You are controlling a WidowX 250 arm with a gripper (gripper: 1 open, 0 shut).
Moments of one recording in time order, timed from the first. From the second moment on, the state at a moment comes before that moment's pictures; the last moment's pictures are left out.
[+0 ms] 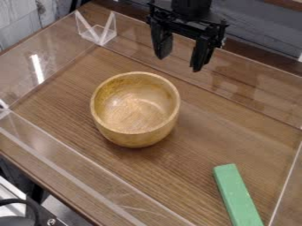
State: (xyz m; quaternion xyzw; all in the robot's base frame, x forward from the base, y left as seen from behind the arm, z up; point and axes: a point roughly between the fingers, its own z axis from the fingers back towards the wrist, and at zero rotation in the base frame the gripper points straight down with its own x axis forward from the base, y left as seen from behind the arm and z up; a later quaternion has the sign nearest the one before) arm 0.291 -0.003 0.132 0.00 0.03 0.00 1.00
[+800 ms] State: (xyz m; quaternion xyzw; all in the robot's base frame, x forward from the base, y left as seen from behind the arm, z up) arm 0.221 -0.110 0.076 -0.04 0.04 0.22 0.97
